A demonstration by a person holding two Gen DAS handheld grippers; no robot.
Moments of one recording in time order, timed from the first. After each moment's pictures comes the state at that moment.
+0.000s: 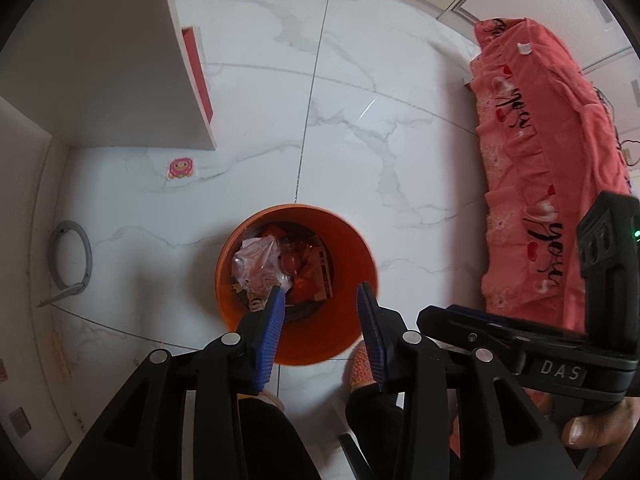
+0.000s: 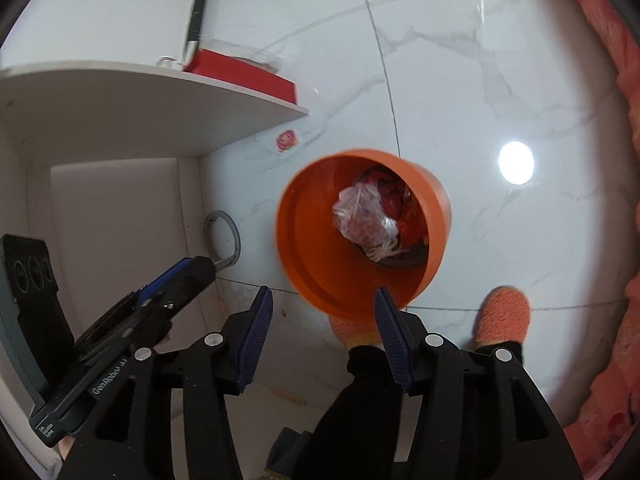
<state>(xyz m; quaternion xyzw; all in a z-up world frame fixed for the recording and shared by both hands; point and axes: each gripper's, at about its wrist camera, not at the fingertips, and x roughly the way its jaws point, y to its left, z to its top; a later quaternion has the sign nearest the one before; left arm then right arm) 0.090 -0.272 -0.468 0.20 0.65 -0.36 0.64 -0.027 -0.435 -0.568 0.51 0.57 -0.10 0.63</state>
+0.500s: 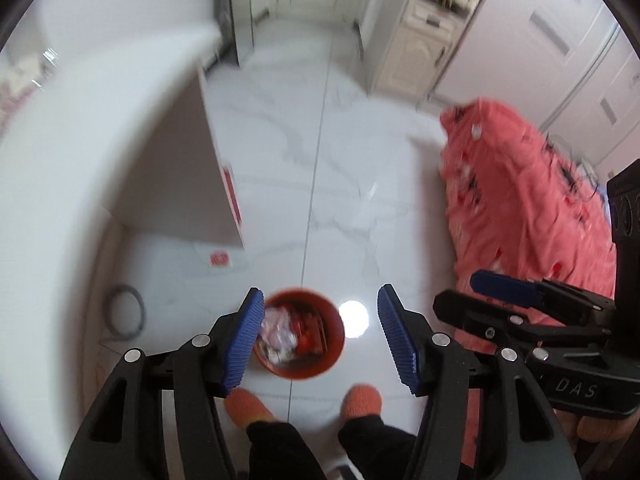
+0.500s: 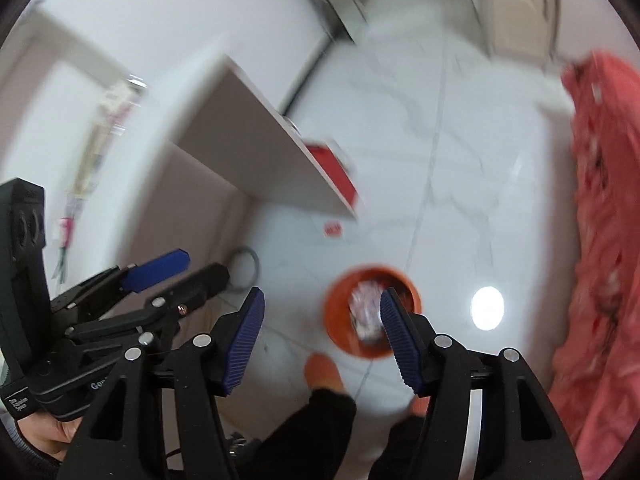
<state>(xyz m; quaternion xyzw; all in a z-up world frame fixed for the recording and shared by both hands) 0.059 -0.238 -0.226 0.16 0.51 -0.37 0.75 -0.028 -0.407 -0.271 0.30 0.48 -0.08 0.82</state>
